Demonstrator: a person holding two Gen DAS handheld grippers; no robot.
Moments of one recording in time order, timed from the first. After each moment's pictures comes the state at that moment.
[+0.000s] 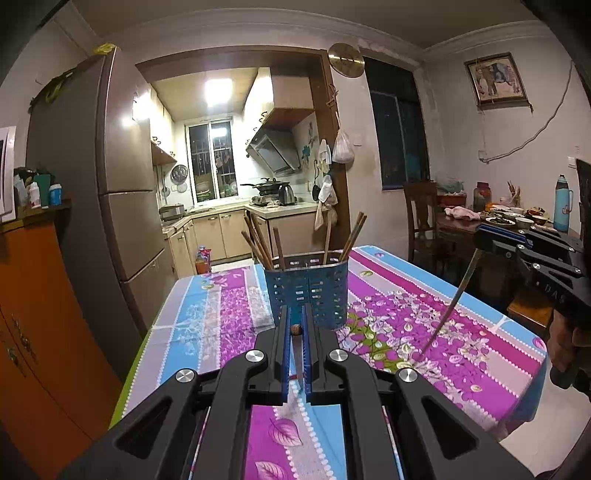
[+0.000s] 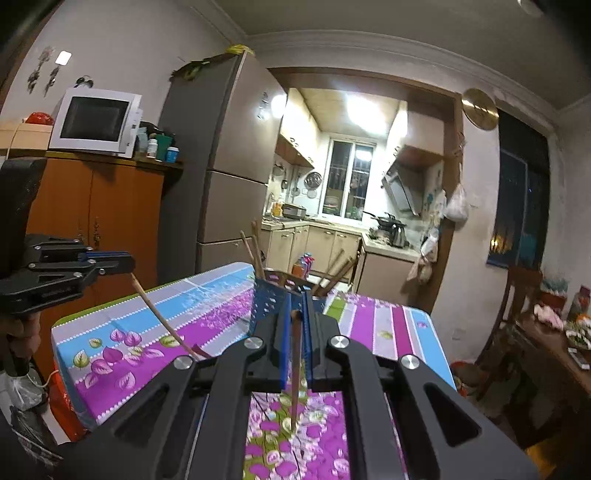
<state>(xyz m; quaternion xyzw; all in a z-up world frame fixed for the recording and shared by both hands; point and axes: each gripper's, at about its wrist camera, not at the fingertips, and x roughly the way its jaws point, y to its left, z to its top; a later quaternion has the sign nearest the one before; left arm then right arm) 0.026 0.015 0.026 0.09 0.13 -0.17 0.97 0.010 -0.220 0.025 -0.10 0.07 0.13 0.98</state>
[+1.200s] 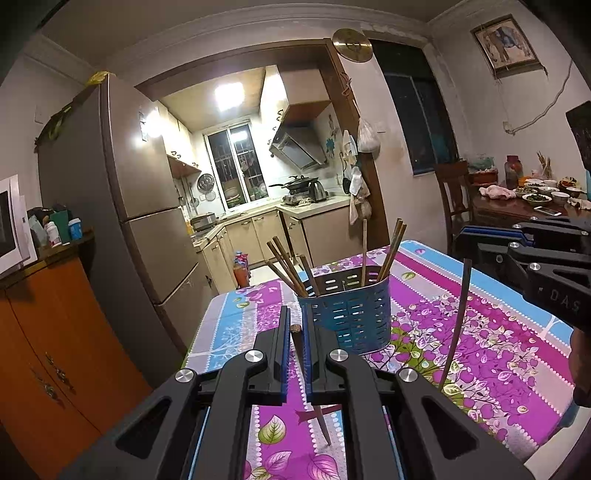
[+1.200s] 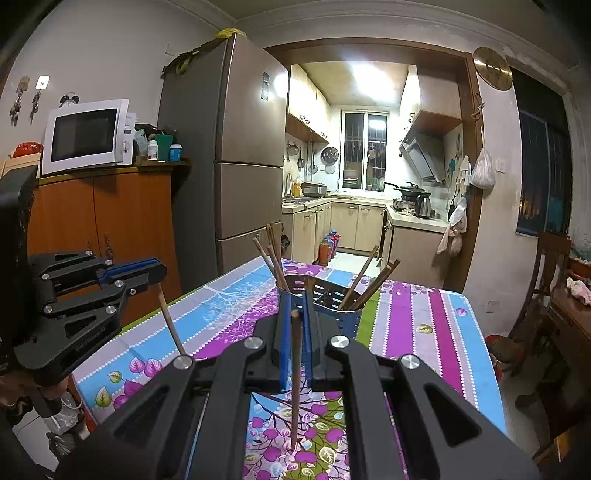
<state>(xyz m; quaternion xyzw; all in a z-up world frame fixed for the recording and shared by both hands) 0.074 -0.021 0.046 0.15 0.13 -0.09 0.98 0.076 -0.196 0.050 -0.05 0.14 0.17 0.98</state>
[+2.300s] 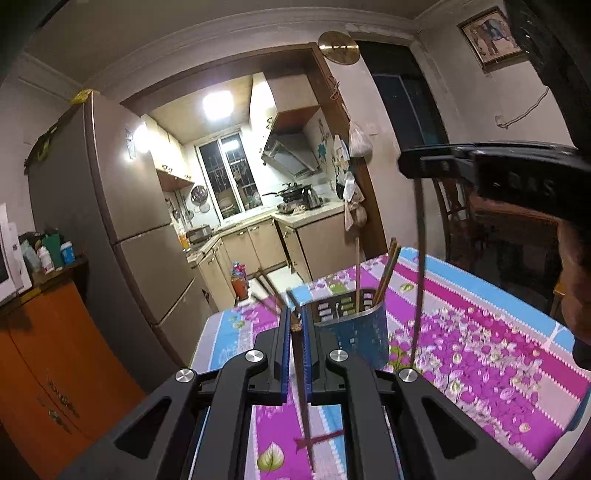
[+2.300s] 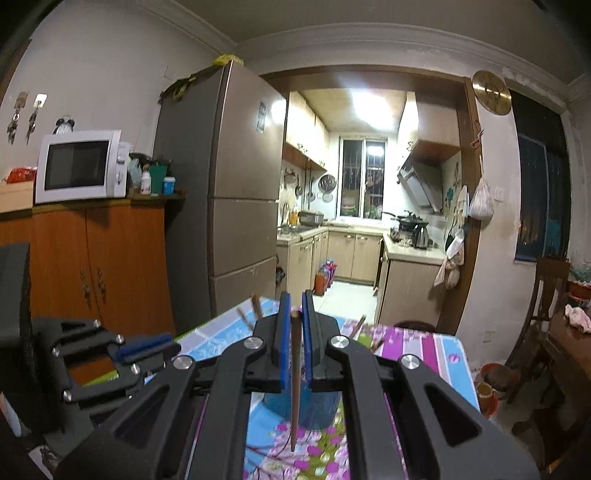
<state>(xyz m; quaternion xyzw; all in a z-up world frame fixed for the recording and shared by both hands) 0.099 -0.048 0.070 0.17 0.11 -0.10 0.97 0.115 -0.215 0.118 -0.04 0.08 0.16 0.98</state>
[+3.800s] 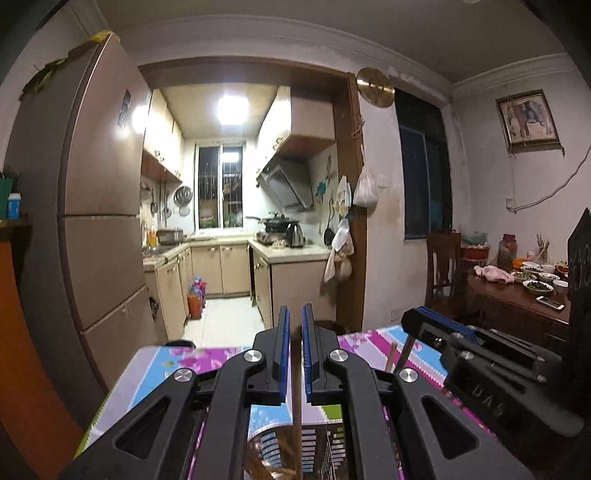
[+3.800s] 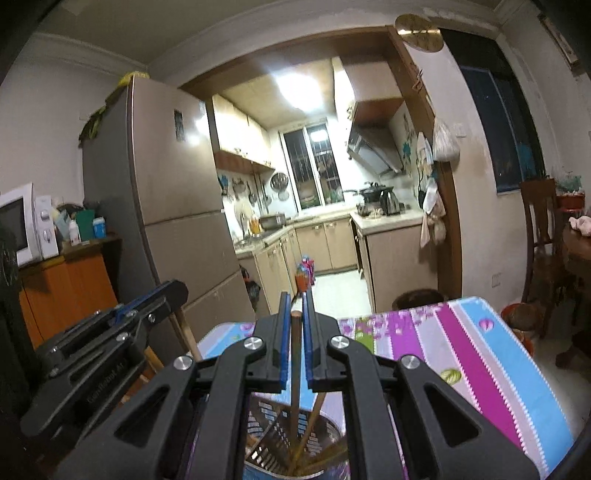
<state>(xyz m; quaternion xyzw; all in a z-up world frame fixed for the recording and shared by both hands) 0.298 -0.064 0.068 0.03 0.07 -0.16 0.98 0.273 -0.232 0.046 0.10 0.10 0.10 0.99</state>
